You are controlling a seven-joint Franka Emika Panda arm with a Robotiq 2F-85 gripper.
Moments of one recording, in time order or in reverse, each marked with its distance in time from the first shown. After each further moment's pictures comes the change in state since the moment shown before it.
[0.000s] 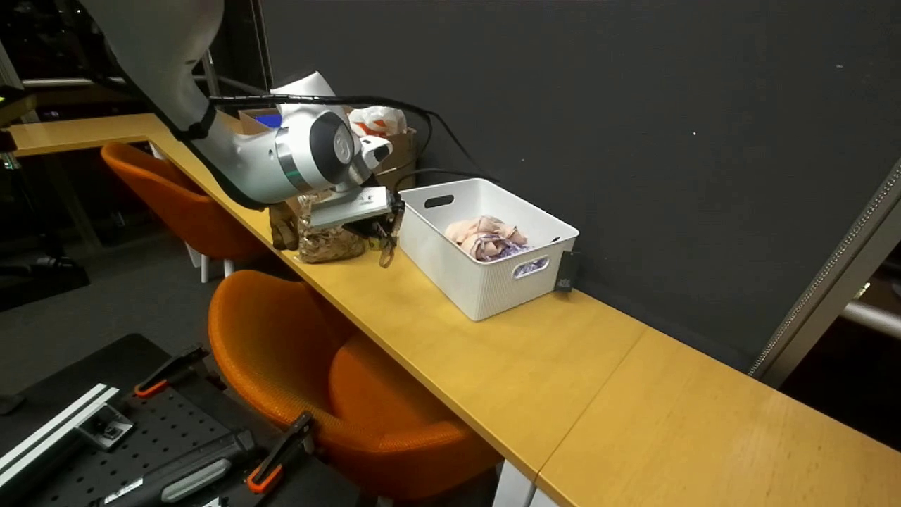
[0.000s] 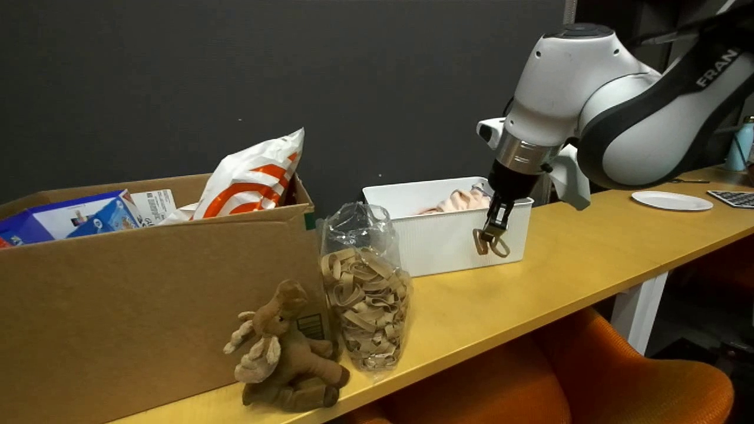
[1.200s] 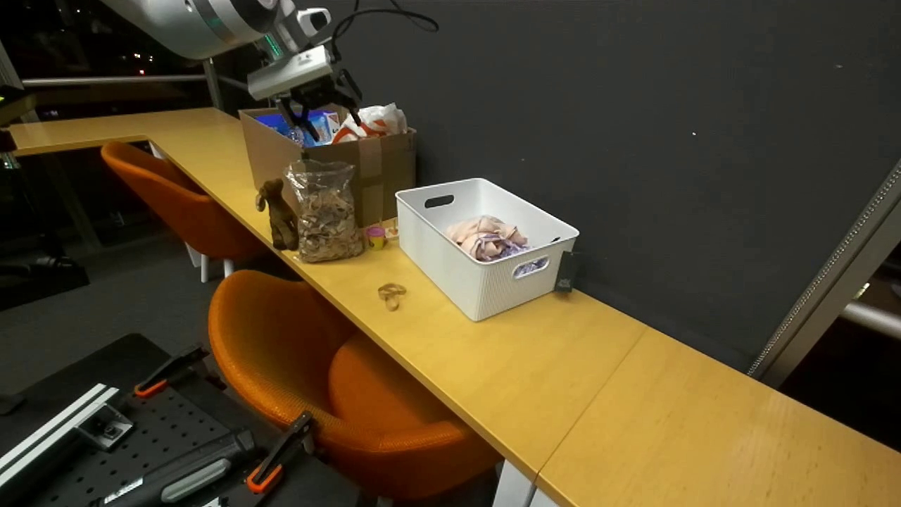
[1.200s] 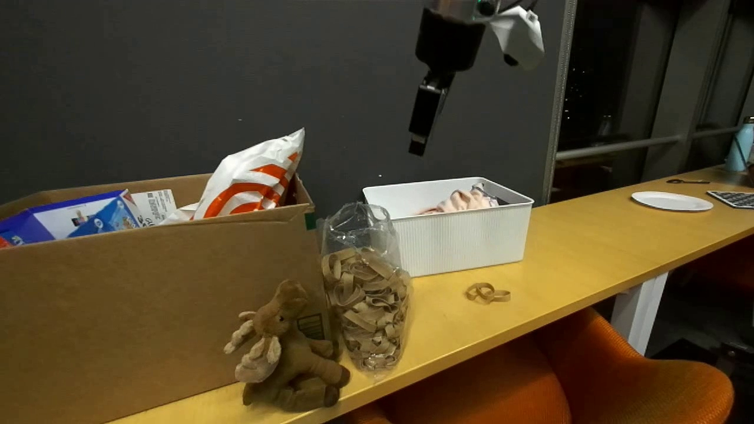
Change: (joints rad) arm 0.150 -0.206 0.121 0.206 0.169 -0.390 -0.109
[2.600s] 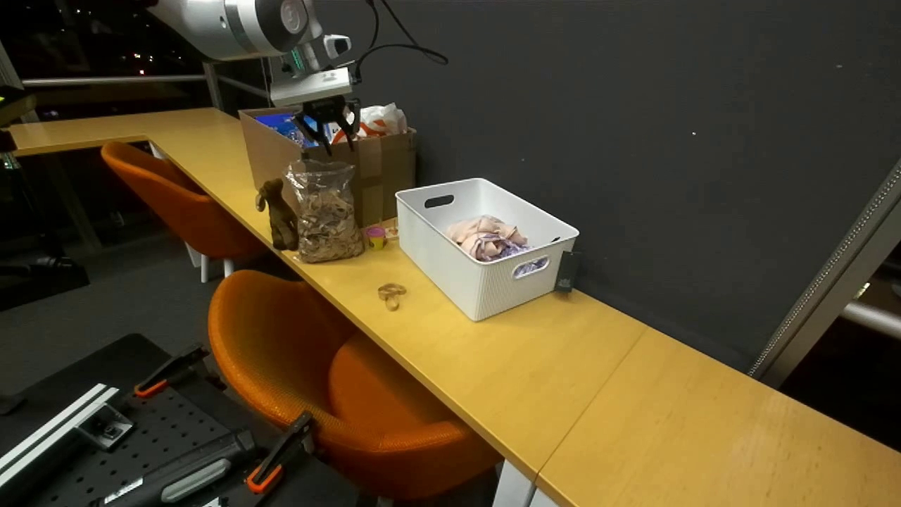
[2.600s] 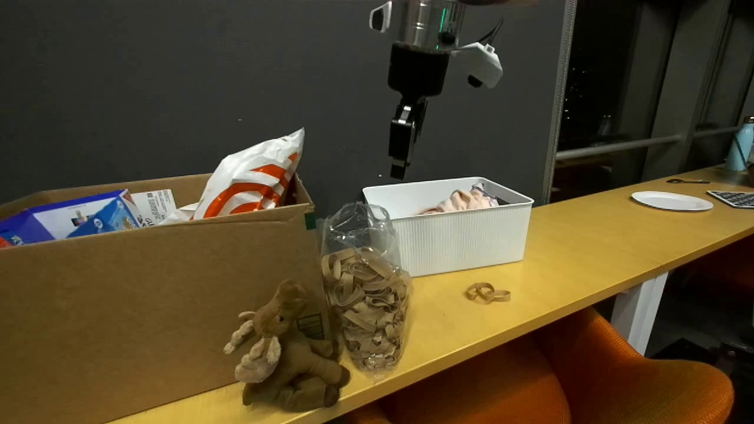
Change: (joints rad) arm -0.030 0.188 0.045 0.226 0.195 -0.146 -0.203
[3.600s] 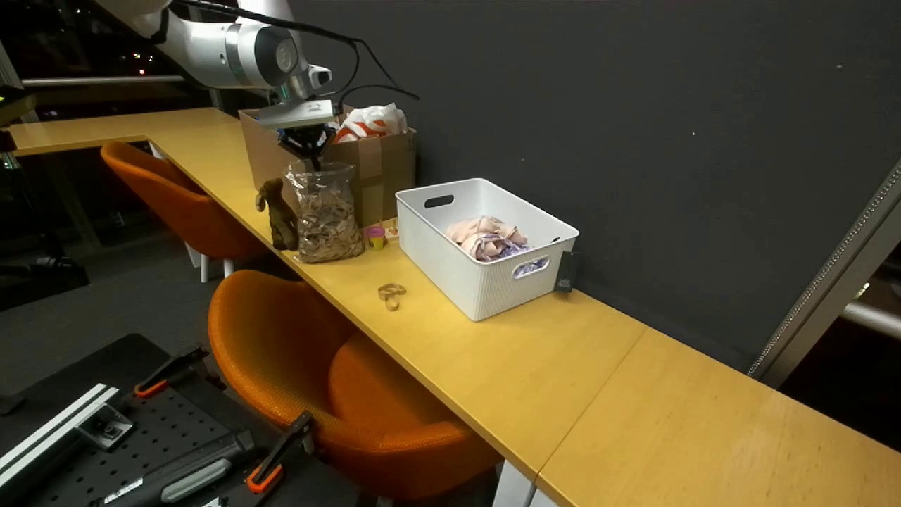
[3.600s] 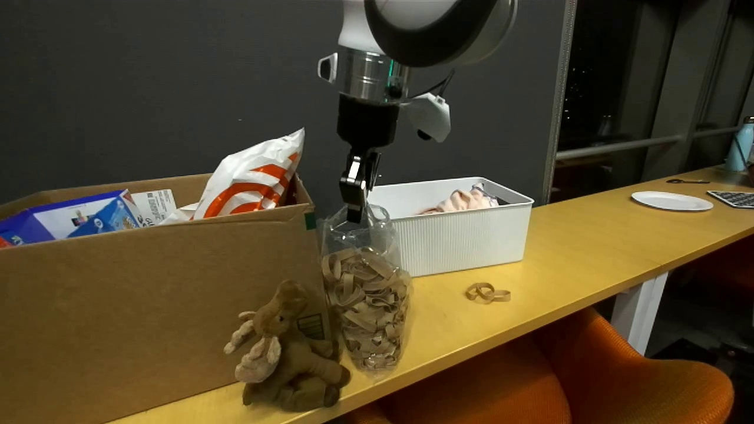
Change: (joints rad) arm 0.035 0.181 0.079 0.142 0.020 0.000 -0.016
